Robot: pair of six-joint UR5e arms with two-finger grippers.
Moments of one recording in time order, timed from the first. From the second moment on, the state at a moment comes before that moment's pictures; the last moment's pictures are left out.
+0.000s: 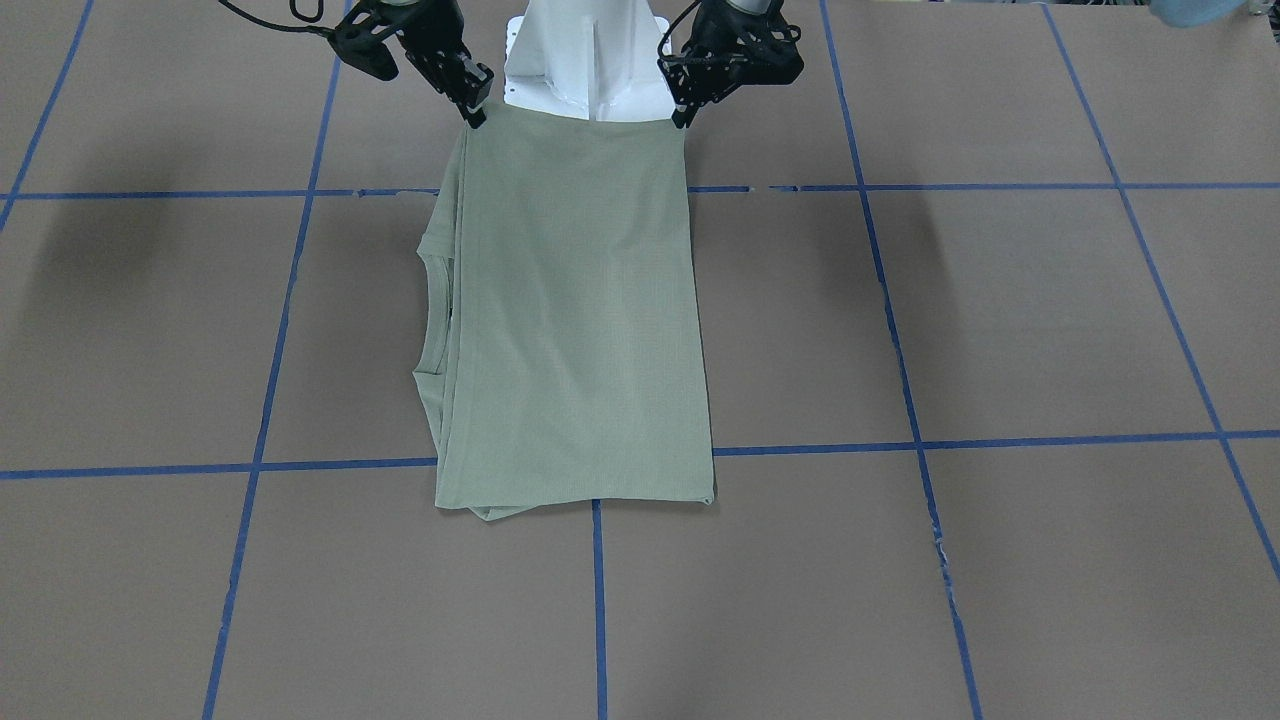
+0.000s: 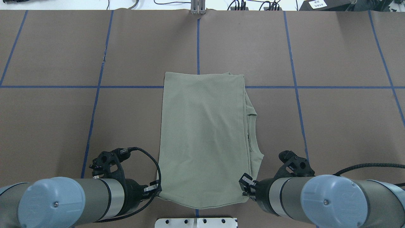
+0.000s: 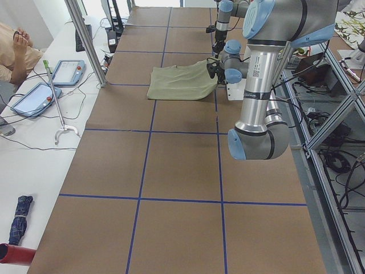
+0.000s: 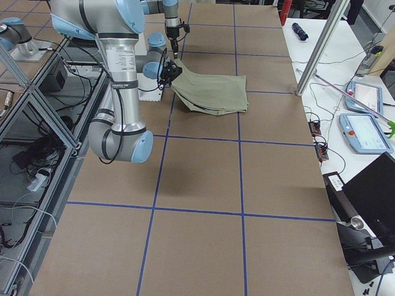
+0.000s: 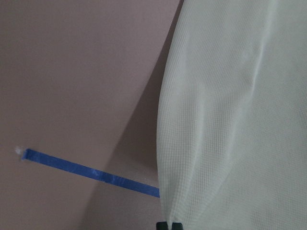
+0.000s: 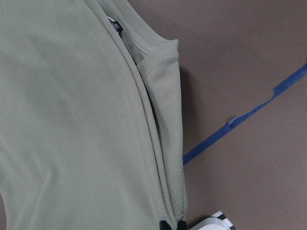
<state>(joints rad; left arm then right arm) -0.15 -1.84 -2.26 -1.75 -1.61 -1.83 0.15 -1.38 2.33 -1.51 1.63 2.19</state>
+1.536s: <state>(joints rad) -0.57 -2.11 -1.76 -1.96 -1.61 -1.64 0.63 -1.03 1.83 -1.48 1.82 1.92</state>
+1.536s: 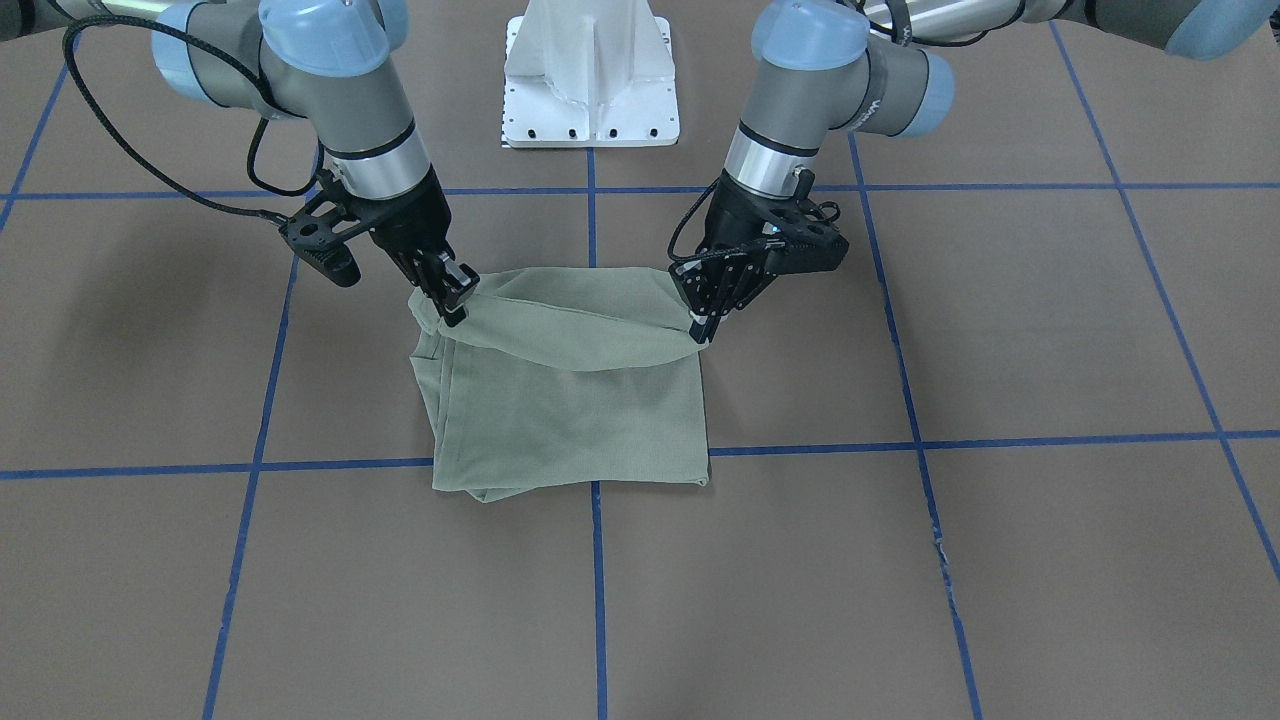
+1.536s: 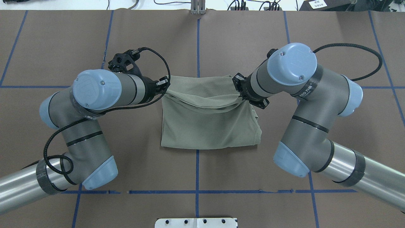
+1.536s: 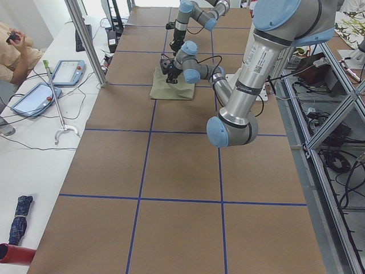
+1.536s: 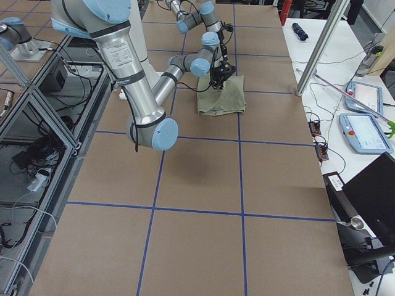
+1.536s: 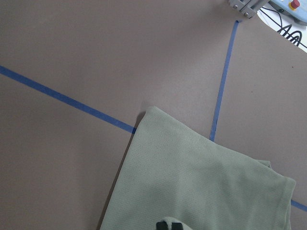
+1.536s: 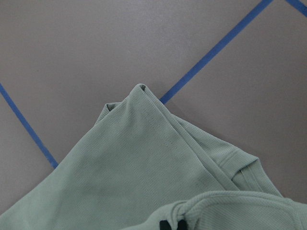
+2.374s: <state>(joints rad) -0.60 -2.15 -1.67 -1.97 -1.60 -1.60 0.68 -0.95 1.65 -1.41 1.83 1.85</state>
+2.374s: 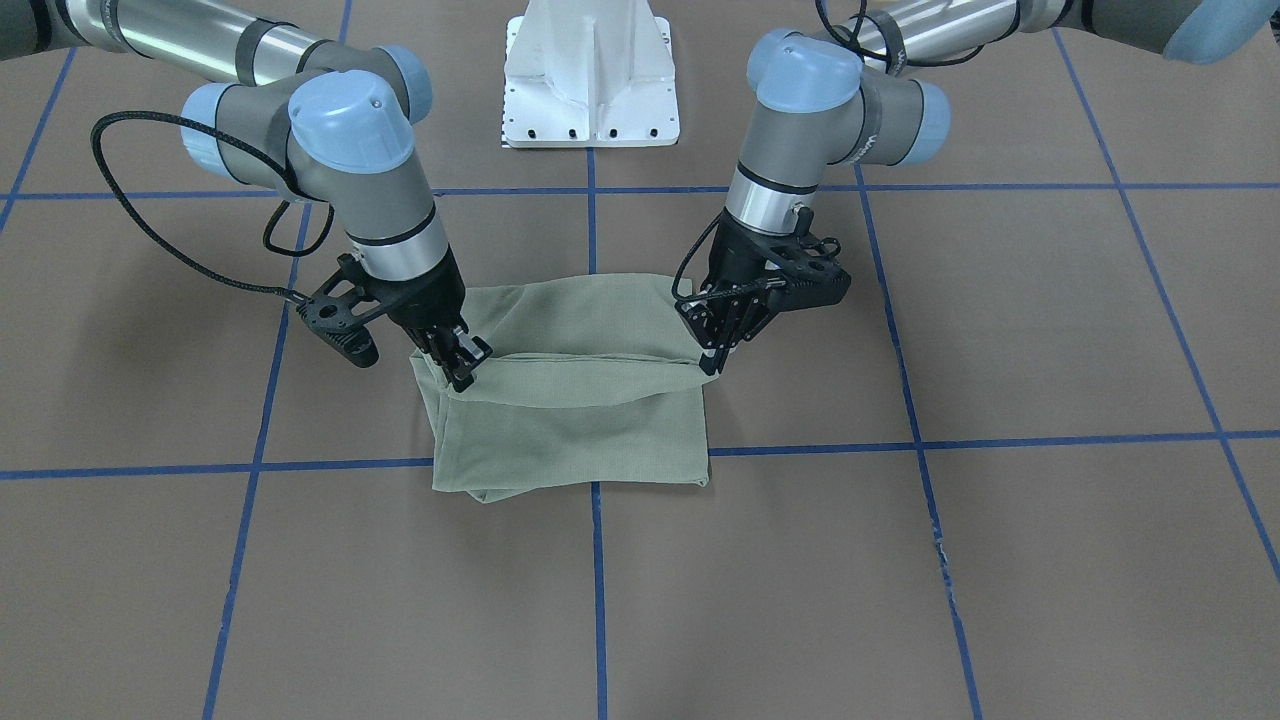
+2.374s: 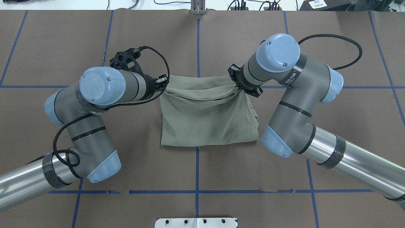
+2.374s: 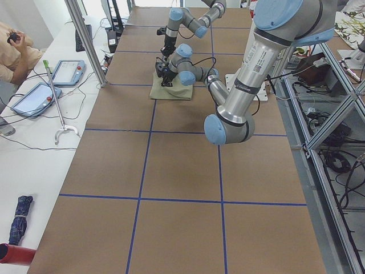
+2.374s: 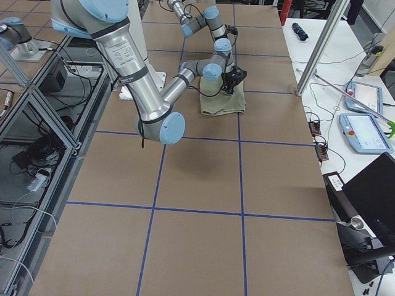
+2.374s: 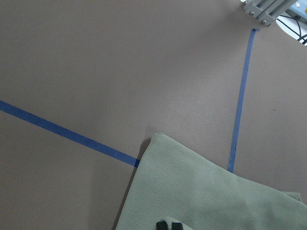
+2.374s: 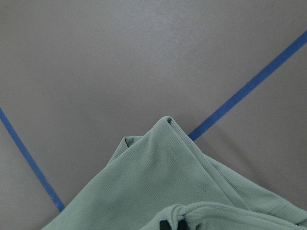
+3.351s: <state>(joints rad) -0.65 -2.19 -1.50 -2.12 -1.60 -1.52 0.72 -0.88 1.49 -1.37 1.86 1.75</state>
